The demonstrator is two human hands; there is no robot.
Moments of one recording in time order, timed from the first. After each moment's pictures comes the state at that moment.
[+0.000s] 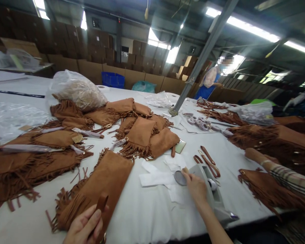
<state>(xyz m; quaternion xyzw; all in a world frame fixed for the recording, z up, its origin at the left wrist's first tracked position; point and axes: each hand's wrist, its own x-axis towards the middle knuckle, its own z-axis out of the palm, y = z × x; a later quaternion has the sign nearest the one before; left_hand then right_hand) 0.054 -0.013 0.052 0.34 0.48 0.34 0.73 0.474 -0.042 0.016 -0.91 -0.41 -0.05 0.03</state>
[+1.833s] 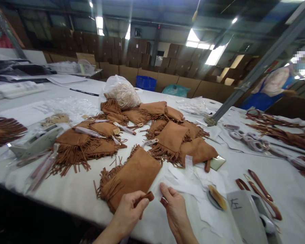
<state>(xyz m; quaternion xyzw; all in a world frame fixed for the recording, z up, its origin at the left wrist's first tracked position) 0.070 0.000 0.072 0.61 0.45 0.31 0.57 0.232 -0.002 0.057 -0.59 -0.19 0.54 0.56</state>
